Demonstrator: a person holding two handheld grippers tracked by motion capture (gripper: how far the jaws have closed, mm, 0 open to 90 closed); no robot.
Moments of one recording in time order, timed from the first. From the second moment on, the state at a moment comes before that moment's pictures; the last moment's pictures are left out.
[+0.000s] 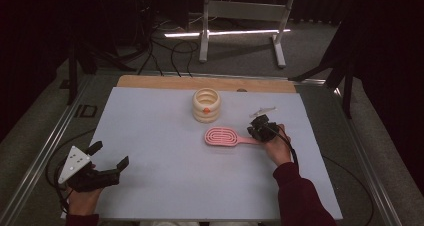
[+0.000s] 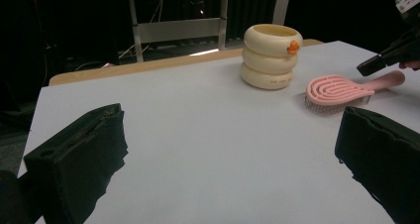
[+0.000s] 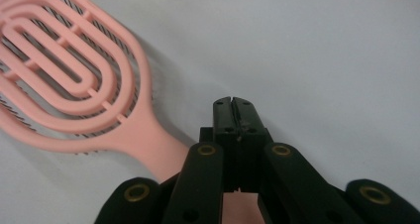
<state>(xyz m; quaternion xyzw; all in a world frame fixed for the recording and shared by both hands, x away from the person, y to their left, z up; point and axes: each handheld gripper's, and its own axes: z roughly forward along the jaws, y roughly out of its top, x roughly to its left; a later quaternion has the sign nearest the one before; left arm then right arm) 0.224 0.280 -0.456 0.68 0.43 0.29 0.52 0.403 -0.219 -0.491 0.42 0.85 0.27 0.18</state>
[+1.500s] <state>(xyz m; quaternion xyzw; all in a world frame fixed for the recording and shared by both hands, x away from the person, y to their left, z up) 0.225 0.278 -0.457 0.69 0.43 0.29 0.51 0.348 -0.229 -0.472 0.38 0.83 0.34 0.22</state>
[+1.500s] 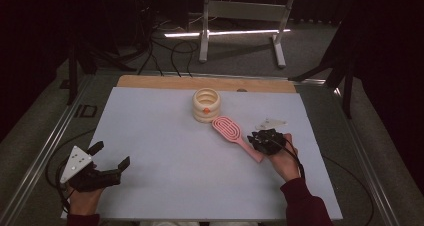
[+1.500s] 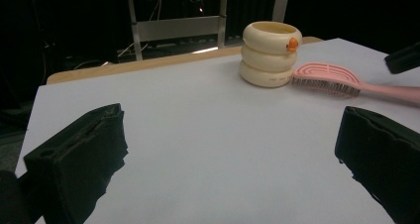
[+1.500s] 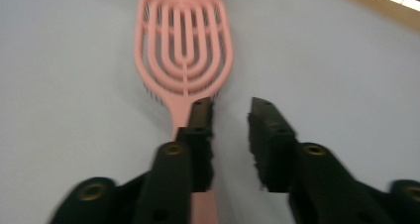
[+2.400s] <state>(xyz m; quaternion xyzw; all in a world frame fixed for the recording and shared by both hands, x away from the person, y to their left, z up) 0.222 0.283 -0.455 0.67 0.43 0.30 0.52 0.263 -0.297 -0.463 0.41 0.72 0.49 0.29</state>
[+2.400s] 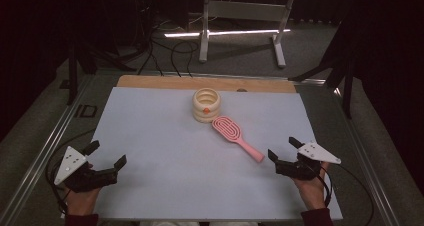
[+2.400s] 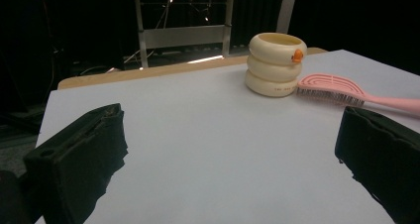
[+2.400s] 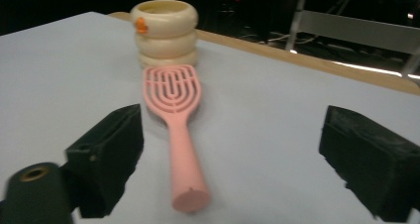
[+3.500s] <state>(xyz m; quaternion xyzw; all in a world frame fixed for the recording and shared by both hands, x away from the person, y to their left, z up) 0.222 0.282 -0.455 0.67 0.43 0.30 0.53 0.259 -0.292 -0.463 0.42 0.73 0.49 0.25</state>
